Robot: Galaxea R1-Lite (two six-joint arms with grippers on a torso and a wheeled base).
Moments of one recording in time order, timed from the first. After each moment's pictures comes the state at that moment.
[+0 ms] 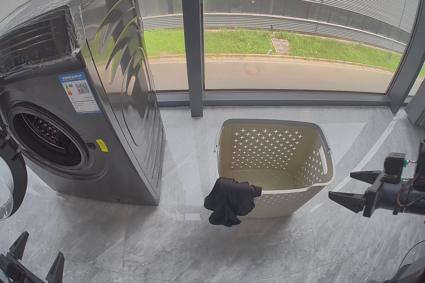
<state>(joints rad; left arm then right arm) 0.00 0.02 -0.02 0.04 -0.06 0.02 0.25 1.27 -0.30 -0.55 0.33 0.03</state>
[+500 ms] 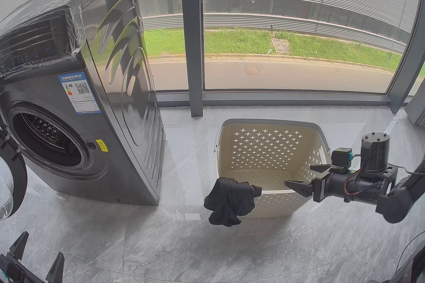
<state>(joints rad) 0.00 0.02 -0.02 0.04 -0.06 0.02 0.36 1.81 -0.43 -0.95 0.24 0.06</state>
